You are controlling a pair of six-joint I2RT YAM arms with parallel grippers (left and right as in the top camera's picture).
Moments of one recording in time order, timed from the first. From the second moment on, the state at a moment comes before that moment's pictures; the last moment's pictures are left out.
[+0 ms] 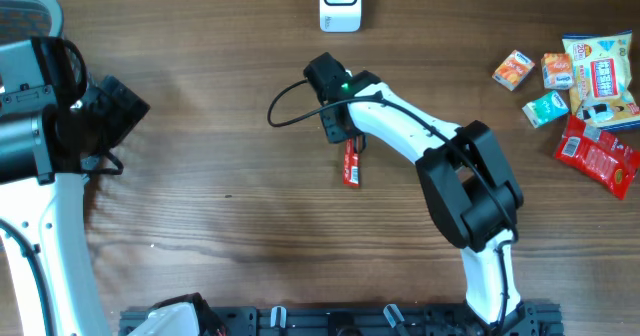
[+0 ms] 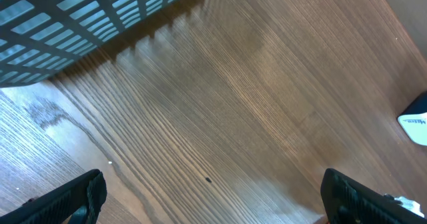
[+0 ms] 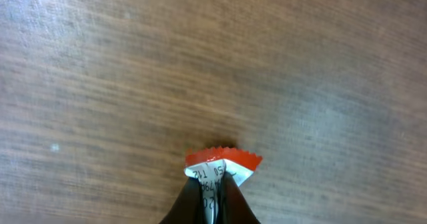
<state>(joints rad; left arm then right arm) 0.22 1.32 1.60 -1.37 -0.09 -0.64 0.60 2.17 1.57 -0.80 0.20 0.27</state>
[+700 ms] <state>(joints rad) 0.22 1.32 1.60 -1.37 -0.09 -0.64 0.29 2.11 1.25 -0.38 -0.88 0.37</state>
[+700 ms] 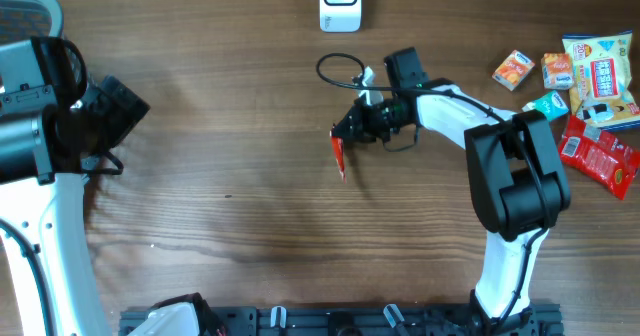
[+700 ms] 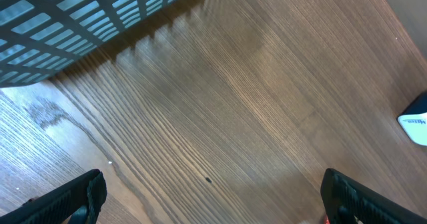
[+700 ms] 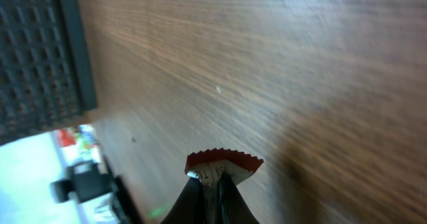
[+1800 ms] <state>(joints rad) 0.22 1.32 1.60 -1.37 -0.09 -0.64 0.38 2.04 1.44 -0.76 -0.40 0.20</state>
